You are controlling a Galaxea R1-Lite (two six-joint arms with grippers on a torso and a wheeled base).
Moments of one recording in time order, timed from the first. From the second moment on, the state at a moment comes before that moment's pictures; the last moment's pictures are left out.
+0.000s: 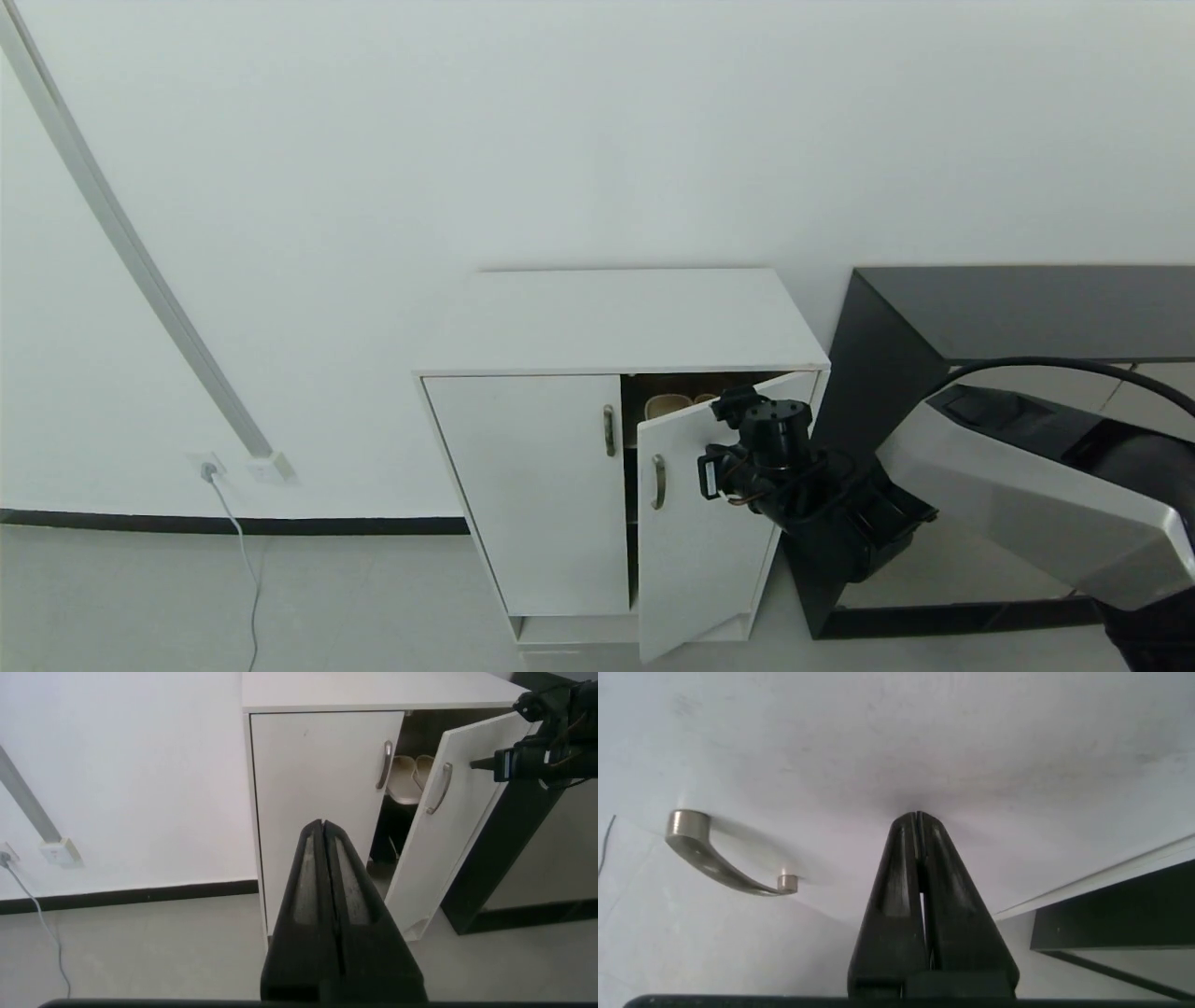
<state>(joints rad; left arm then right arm) 0.00 0.00 0.00 0.00 -0.07 -0.01 0.56 2.41 -1.19 -0.87 -0.20 0.10</state>
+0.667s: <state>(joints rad) 0.00 0.00 0.00 0.00 -0.08 -0.01 0.53 2.49 -1.38 -0.77 -0.20 0.10</state>
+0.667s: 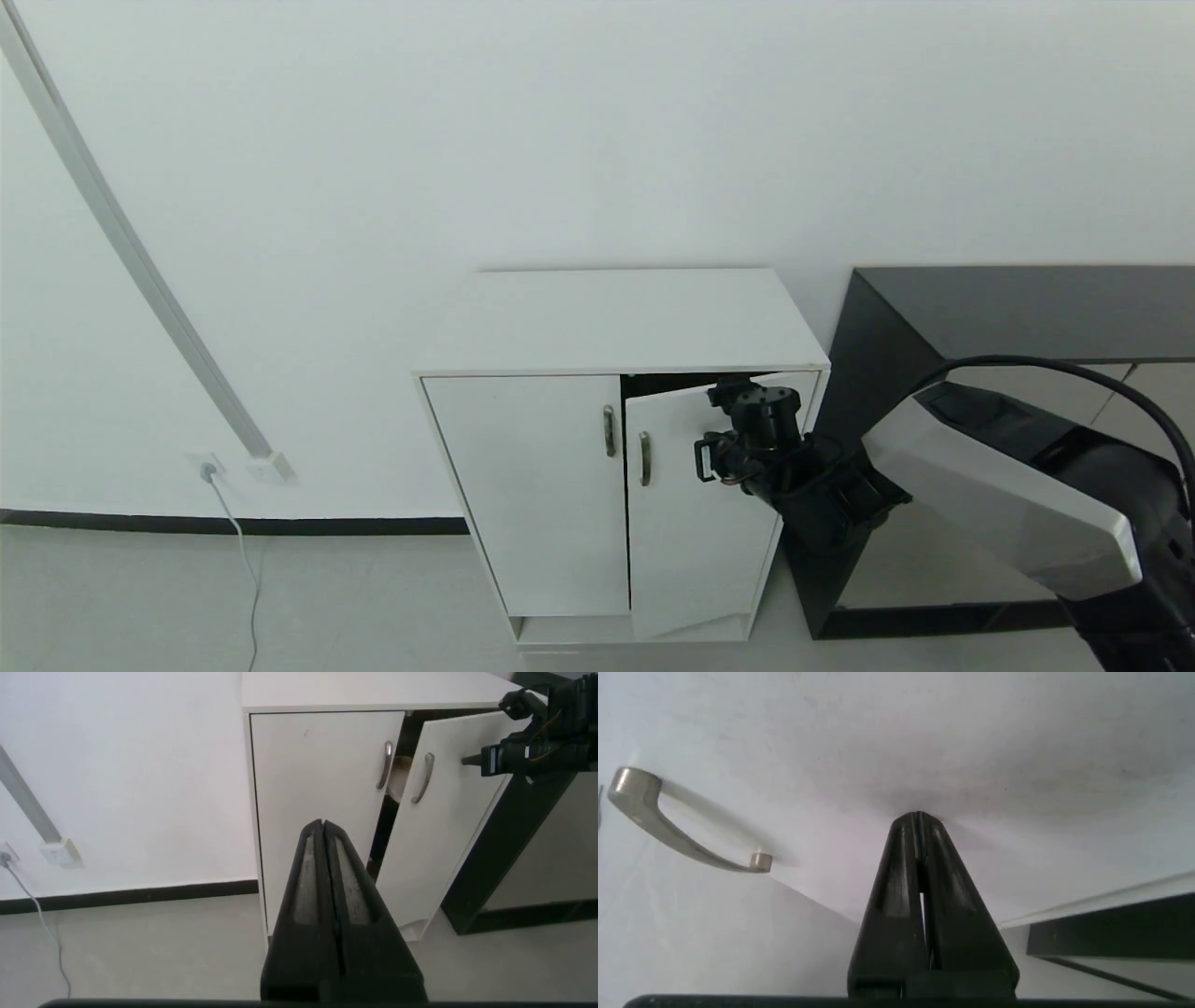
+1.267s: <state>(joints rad) 0.00 0.00 0.00 0.00 -0.07 -0.01 0.52 2.58 -1.53 -0.70 -0.25 0.10</state>
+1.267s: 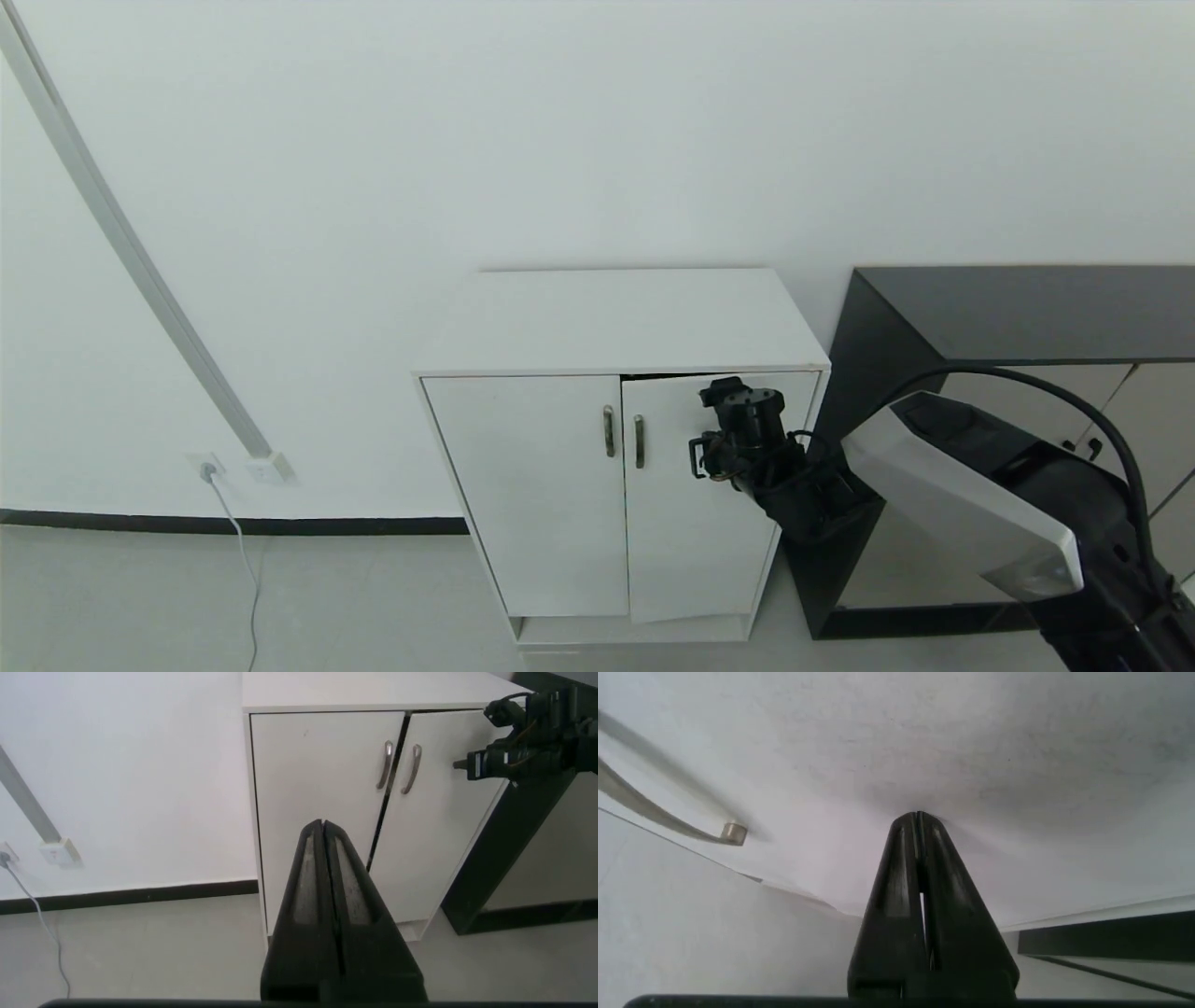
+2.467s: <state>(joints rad) 0.00 0.00 0.00 0.00 -0.08 -0.01 0.50 2.64 -1.62 -0.64 -0.28 0.10</state>
